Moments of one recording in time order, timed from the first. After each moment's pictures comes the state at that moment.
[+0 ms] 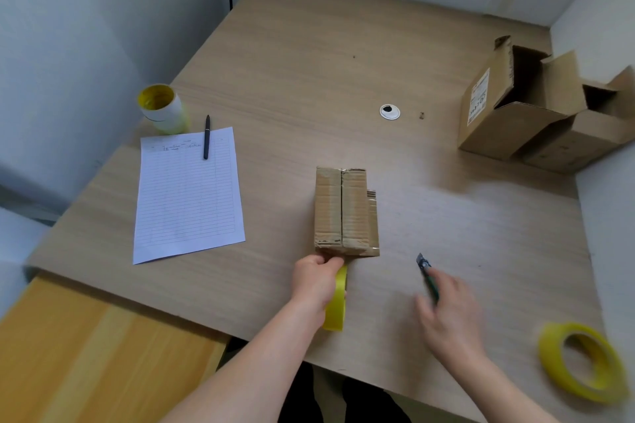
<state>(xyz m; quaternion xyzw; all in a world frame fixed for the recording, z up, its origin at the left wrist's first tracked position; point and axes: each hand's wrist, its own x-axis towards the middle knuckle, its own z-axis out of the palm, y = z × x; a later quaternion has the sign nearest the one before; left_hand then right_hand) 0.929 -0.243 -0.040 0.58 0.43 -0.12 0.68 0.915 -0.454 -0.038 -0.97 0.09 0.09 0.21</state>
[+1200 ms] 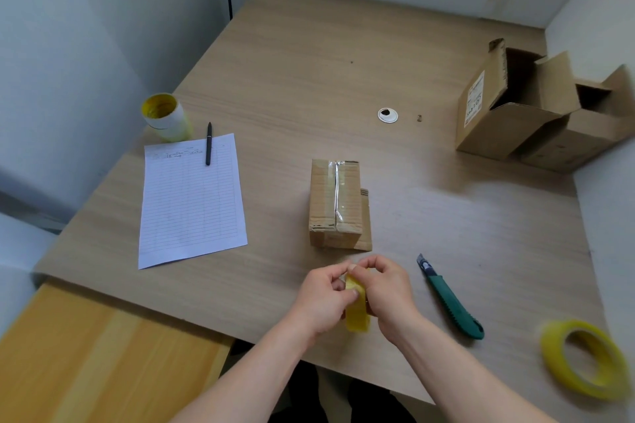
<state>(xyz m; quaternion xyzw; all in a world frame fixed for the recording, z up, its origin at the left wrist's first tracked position) 0.902 -0.234 -0.020 0.69 0.20 -0.20 0.67 0.933 -0.348 -0.006 -0.73 0.24 0.23 0.59</state>
